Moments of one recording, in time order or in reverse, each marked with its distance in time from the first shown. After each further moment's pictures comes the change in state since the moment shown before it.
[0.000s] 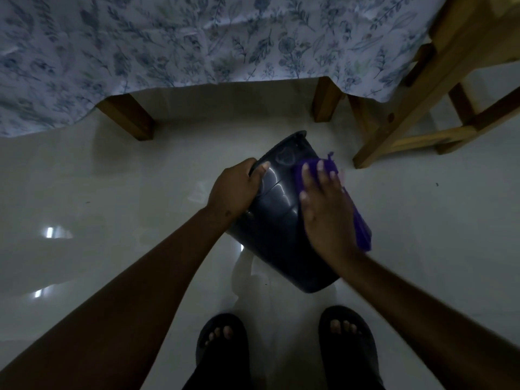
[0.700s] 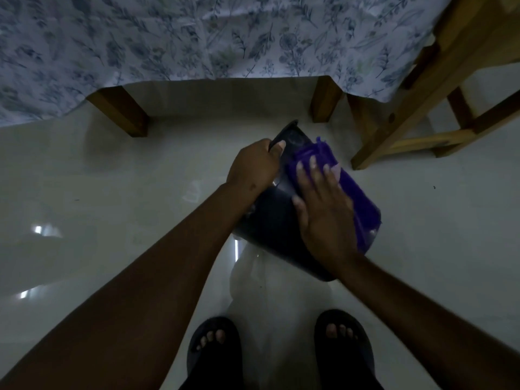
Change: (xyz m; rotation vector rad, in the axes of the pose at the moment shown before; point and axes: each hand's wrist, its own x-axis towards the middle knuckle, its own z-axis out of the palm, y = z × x) left_hand 0.033 0.037 0.011 -0.059 -0.013 -0.054; right_hand -0.009 -0.001 -0.002 -0.061 0.044 -0.144
